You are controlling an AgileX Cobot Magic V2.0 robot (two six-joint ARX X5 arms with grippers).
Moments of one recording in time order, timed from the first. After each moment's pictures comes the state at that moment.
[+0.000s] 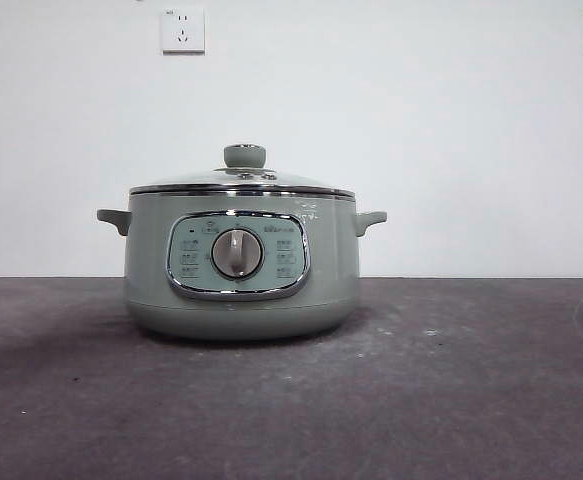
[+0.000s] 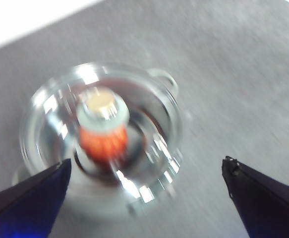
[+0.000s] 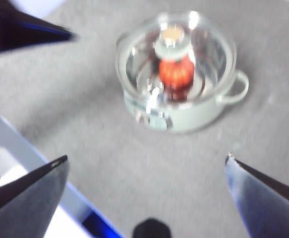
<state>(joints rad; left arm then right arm) -0.40 1.34 1.62 -0.96 0.28 0.17 0.57 1.23 1.81 -1.29 -0.18 -0.01</state>
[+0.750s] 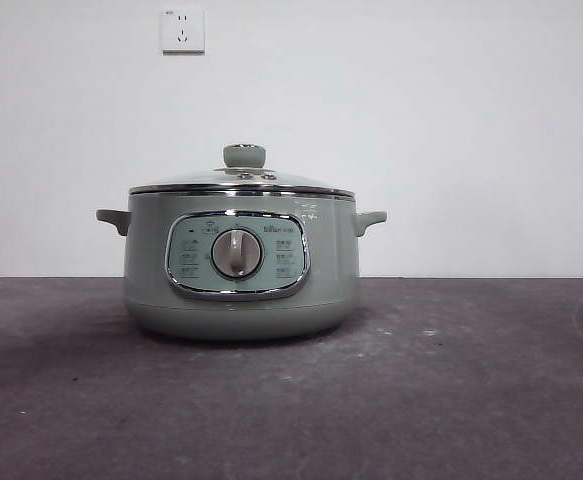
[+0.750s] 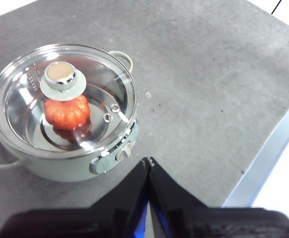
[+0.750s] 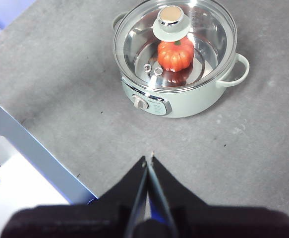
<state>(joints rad) -0.40 1.17 1.62 -1.15 0.37 0.17 0.57 1.23 1.81 -1.33 -0.18 -0.01</state>
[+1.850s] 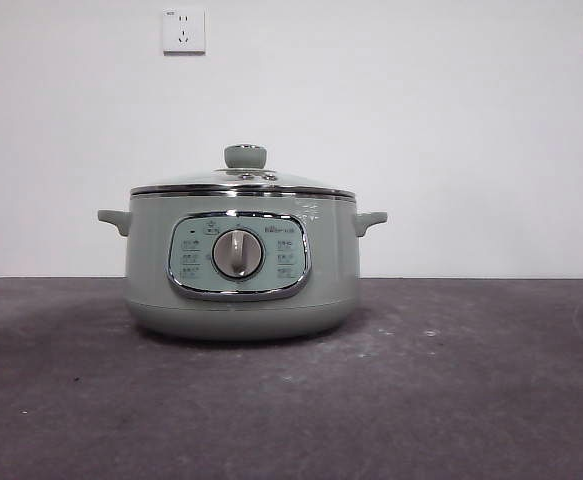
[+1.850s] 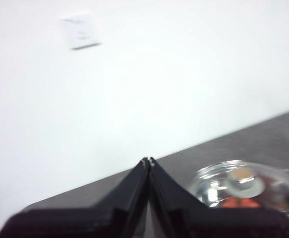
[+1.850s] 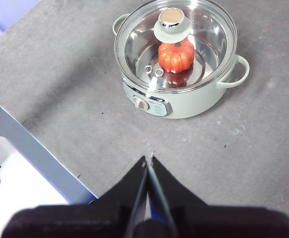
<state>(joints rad) 0.07 0.67 1.05 -0.37 0.32 0.20 0.57 1.22 1.81 -1.33 -0.18 -0.01</state>
